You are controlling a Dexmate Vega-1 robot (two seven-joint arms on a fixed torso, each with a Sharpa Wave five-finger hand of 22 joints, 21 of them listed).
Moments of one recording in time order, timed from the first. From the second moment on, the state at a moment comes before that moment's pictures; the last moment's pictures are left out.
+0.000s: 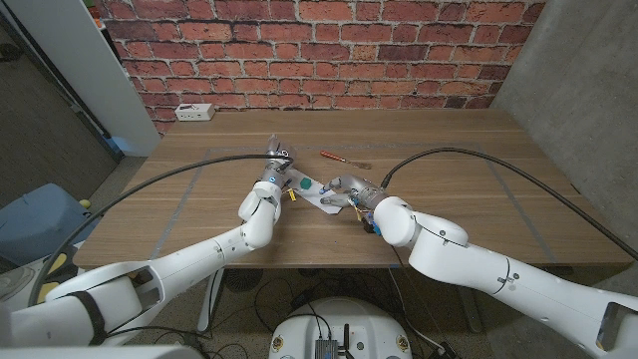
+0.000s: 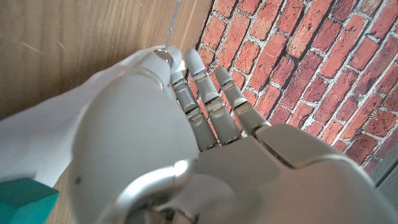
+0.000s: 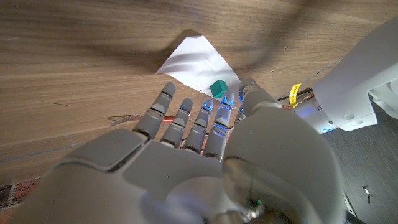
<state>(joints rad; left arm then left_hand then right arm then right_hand) 0.58 0.56 1.02 -1.35 1.60 0.75 0.00 1.27 -0.02 0.45 -0.17 0.56 1.25 -0.03 0.43 0.33 1.07 -0.15 0.53 0.31 1.00 -0.16 0.29 0.43 0.46 -0.04 0.59 0.19 -0.75 -0.71 -0.96 -2.25 -0.16 -0.87 -0.07 0.81 0.07 0.40 -0.10 0.18 0.66 -0.14 0.18 0.18 0.43 -0.12 0.19 0.20 0.24 -0.04 0.26 0.36 0.34 0.08 0.24 0.19</state>
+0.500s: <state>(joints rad) 0.56 0.57 1.05 -1.36 1.57 0.75 -0.02 1.26 -0.03 0.45 -0.17 0.58 1.24 -0.02 0.43 0.35 1.07 -0.15 0.54 0.31 1.00 -0.16 0.29 0.45 0.46 -0.04 0.60 0.20 -0.69 -0.68 -1.01 -2.17 -0.17 -0.84 -0.01 0.77 0.06 0.39 -0.09 0.19 0.60 -0.12 0.17 0.18 0.39 -0.14 0.18 0.20 0.18 -0.04 0.23 0.34 0.30 0.08 0.22 0.19</state>
